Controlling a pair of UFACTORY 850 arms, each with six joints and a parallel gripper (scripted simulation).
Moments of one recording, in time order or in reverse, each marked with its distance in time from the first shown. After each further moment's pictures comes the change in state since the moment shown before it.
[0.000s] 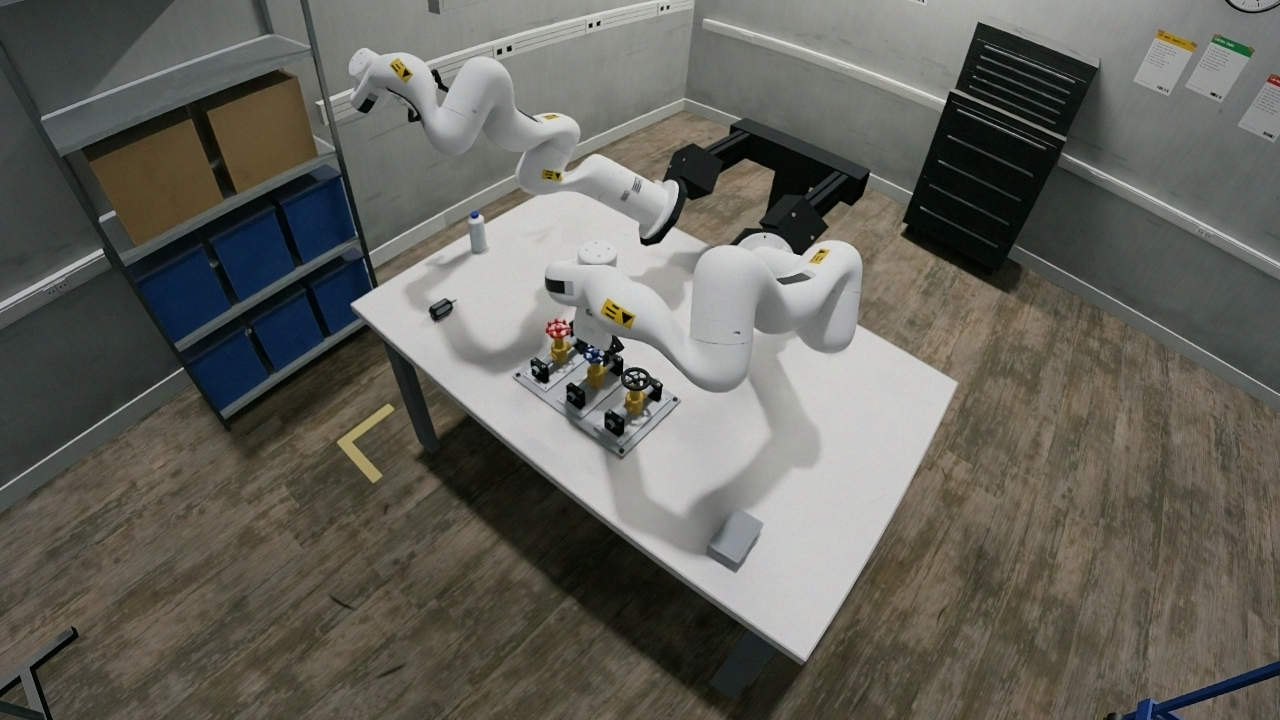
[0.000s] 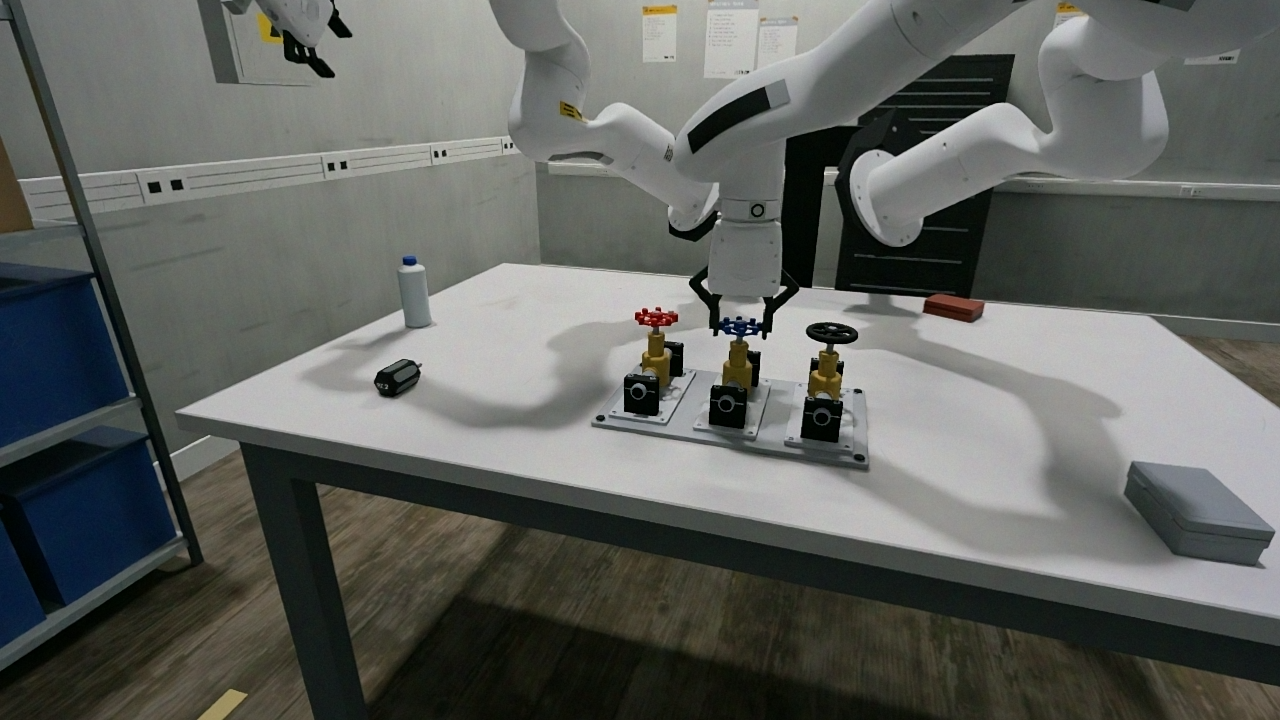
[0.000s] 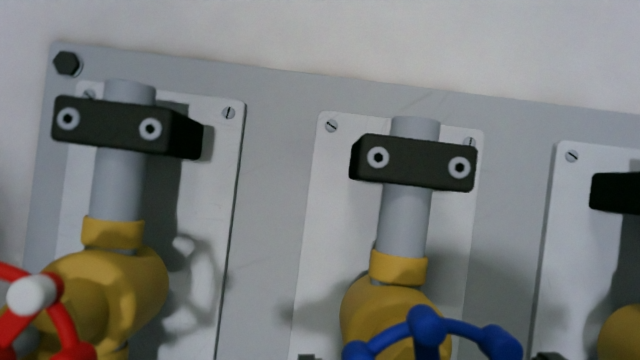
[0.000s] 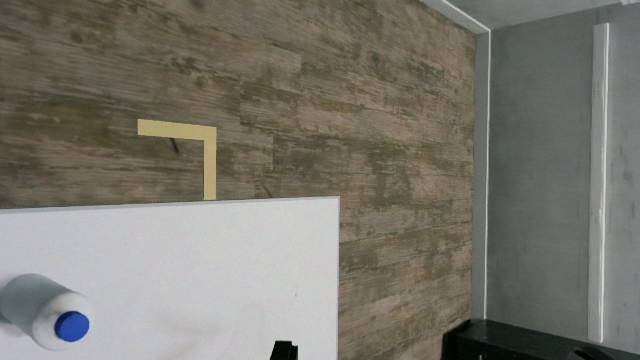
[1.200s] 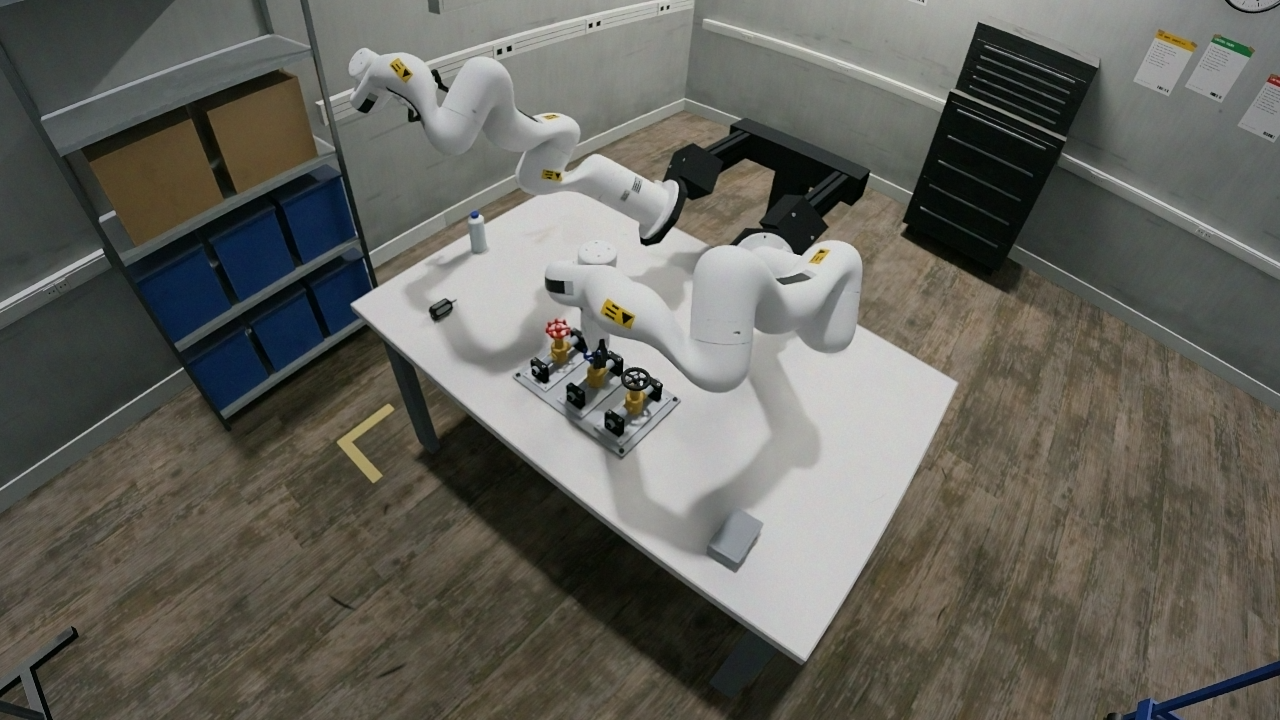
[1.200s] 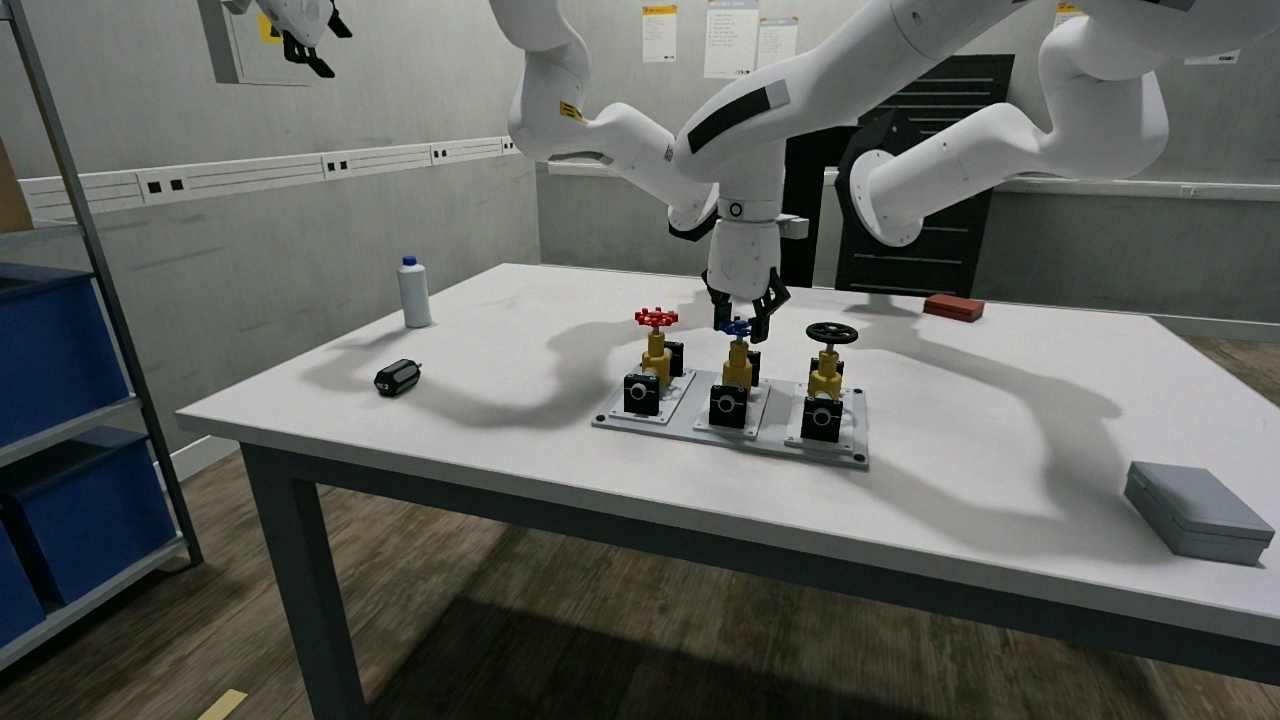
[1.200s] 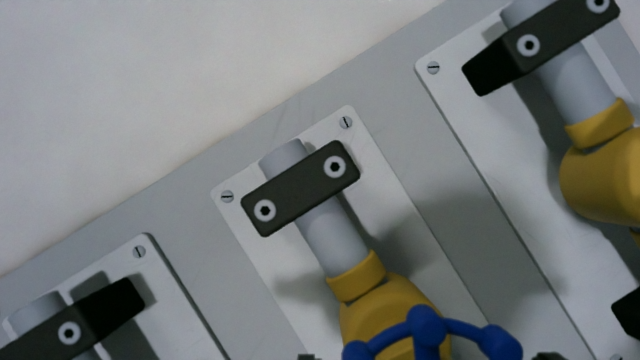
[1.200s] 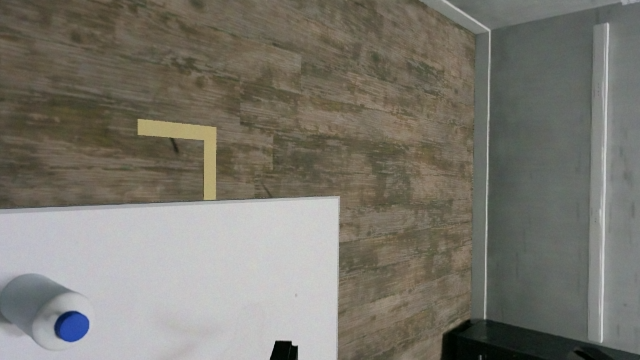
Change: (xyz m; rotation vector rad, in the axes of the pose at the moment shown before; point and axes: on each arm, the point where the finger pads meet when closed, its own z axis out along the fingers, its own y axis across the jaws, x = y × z) left arm 0.000 0.000 0.000 0.000 0.000 0.682; right arm 0.000 0.000 0.000 0.000 0.000 0.000
